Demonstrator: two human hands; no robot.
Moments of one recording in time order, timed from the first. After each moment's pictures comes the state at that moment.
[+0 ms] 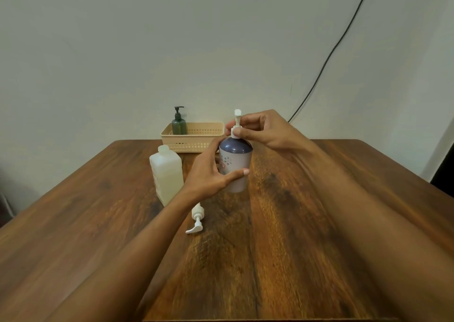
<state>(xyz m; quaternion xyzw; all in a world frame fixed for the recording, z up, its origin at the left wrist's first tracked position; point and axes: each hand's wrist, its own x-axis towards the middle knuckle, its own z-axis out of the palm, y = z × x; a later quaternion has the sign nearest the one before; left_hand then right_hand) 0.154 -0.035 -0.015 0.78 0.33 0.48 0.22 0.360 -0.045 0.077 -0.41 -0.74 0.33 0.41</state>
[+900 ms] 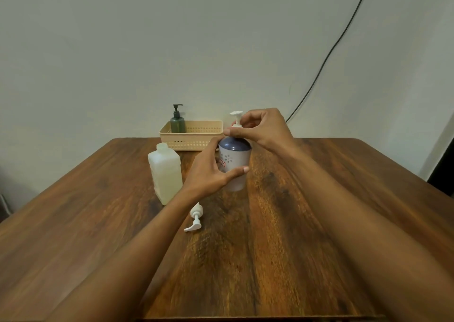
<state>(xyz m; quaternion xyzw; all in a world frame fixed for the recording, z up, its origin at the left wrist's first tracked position) 0.158 -0.036 -0.016 0.77 0.36 0.48 0.21 0.342 -0.039 0.066 -0.50 -0.67 0.21 0.51</state>
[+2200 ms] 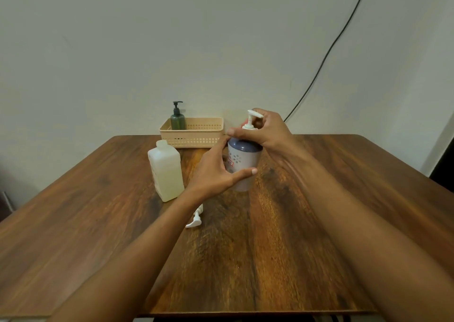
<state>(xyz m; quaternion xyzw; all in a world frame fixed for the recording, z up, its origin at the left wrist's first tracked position) 0.170 -0.049 -0.015 0.78 0.33 0.48 0.22 0.349 -0.043 0.051 -0.43 -0.64 0.33 0.54</state>
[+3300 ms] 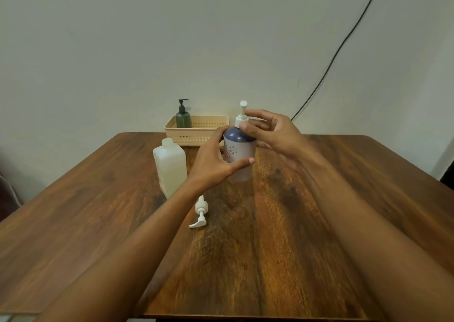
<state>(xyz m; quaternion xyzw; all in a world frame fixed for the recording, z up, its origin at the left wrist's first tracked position) 0.158 -0.032 -0.007 0.76 0.35 0.50 0.22 0.352 -0.048 0.051 -0.42 -0.64 0.38 0.52</state>
